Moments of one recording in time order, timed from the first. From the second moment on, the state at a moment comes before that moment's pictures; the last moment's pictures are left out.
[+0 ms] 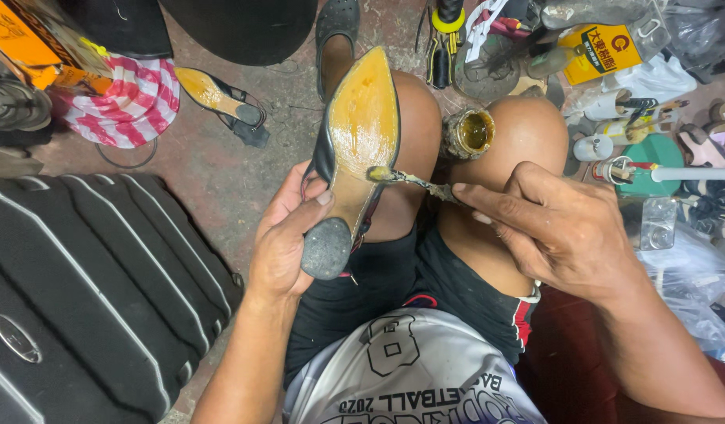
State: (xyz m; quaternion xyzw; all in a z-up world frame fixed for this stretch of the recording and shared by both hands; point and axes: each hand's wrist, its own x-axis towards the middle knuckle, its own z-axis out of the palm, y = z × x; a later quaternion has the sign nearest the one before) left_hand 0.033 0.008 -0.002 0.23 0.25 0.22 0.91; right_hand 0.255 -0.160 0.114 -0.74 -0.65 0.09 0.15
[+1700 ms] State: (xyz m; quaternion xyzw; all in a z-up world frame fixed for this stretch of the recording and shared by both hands) left_hand -0.022 0.016 -0.034 0.34 0.23 0.17 0.89; right_hand 0.300 -0.119 0.113 -0.79 -0.59 0.05 -0.17
